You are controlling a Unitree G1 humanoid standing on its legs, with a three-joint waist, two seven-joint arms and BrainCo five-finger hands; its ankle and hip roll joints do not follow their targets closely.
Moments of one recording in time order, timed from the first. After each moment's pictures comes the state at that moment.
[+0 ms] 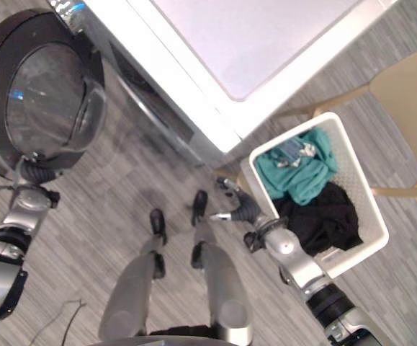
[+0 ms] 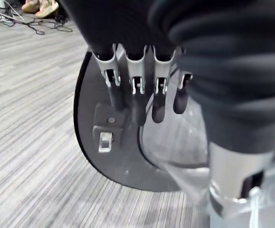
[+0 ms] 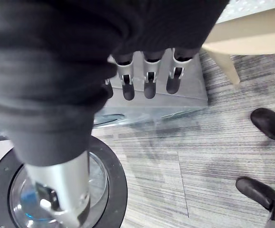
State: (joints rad) left arm -0.64 0.73 -0.20 1.05 -0.10 -0.04 0.29; right arm -0.20 -0.58 0.48 0.11 0.29 -0.11 0.03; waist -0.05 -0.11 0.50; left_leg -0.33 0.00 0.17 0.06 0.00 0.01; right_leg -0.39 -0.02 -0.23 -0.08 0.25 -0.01
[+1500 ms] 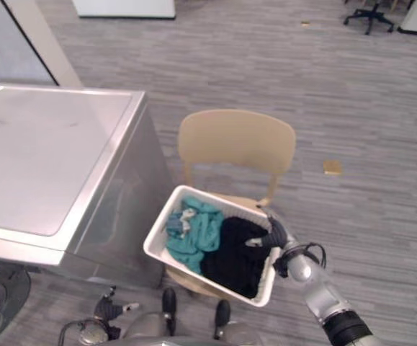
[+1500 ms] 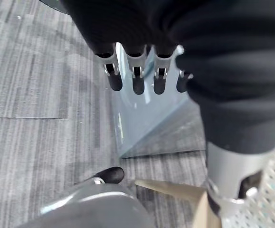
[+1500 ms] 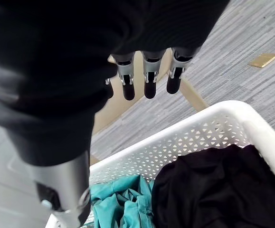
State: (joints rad) left arm 0.11 0.23 -0.23 0.93 -0.03 -0.06 0.15; right arm -0.06 -0.57 0.33 0.33 -0.24 -0.06 -0.13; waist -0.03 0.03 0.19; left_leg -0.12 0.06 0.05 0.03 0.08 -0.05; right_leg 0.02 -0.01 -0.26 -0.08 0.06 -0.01
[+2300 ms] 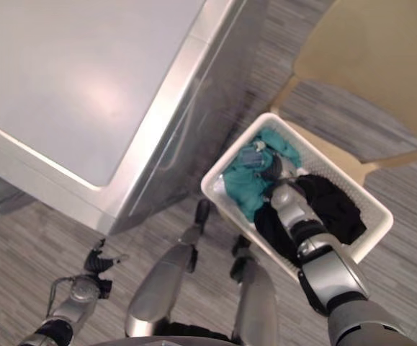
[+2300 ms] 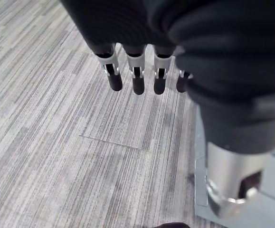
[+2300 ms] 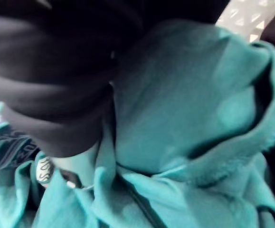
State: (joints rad) left arm -0.08 0.34 -0.26 0.87 -0.15 -0.12 0.21; right arm -0.68 -0.43 0.39 0.86 -0.12 0.02 -0.32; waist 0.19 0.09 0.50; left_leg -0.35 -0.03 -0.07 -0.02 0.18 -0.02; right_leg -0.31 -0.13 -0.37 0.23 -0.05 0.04
